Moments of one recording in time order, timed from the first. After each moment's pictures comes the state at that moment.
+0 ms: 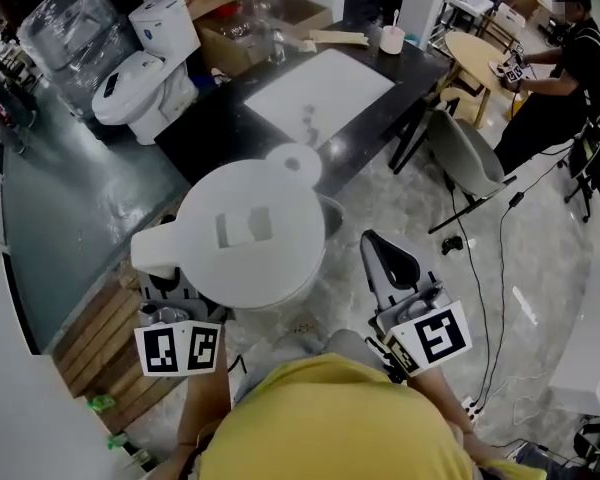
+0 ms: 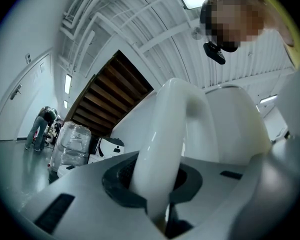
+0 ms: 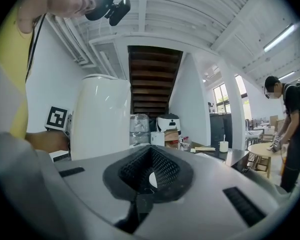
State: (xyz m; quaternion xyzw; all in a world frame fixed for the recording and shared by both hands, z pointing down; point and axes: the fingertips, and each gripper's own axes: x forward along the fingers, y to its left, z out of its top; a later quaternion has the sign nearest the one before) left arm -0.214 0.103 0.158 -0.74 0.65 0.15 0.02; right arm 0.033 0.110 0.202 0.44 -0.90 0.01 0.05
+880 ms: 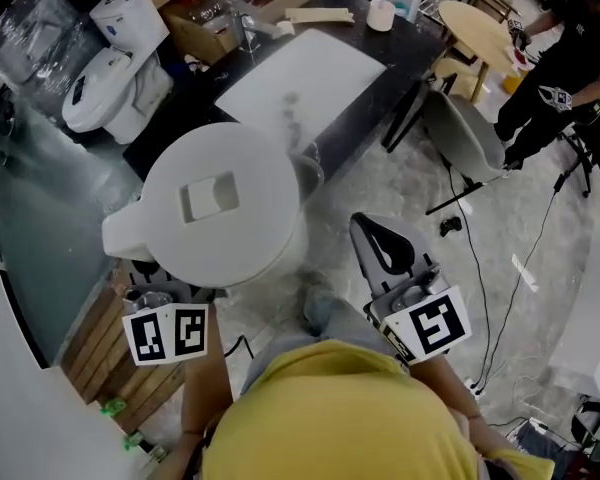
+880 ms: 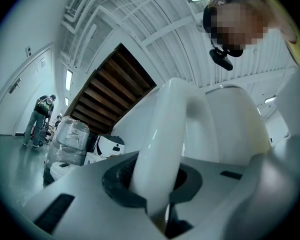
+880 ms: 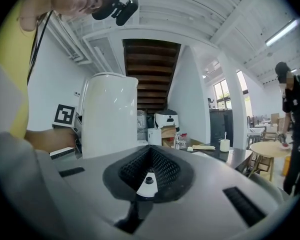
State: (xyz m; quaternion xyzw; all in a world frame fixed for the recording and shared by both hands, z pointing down) left arm -0.199 -0.020 0.166 -0.73 0.66 0.16 0.01; right arm 0.049 0.008 0.218 0.43 -0.90 0.02 0.06
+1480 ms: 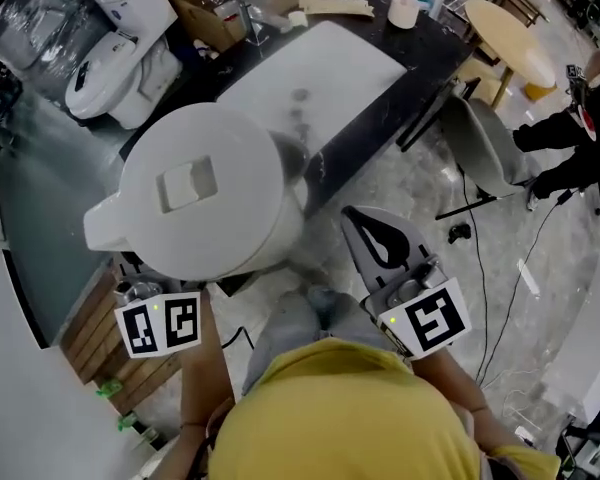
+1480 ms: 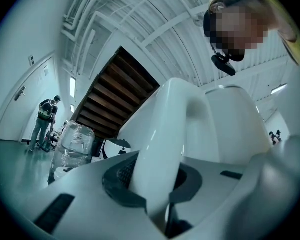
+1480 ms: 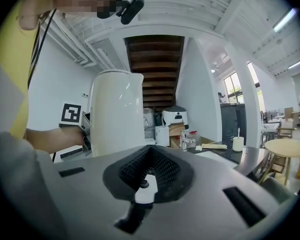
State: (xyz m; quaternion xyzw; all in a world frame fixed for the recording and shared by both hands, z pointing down) left arm -0.196 -0.077 0.169 -0.70 0.70 0.16 0.03; right arm 0.048 -0.060 0.232 0.37 -0.93 0.03 0.06
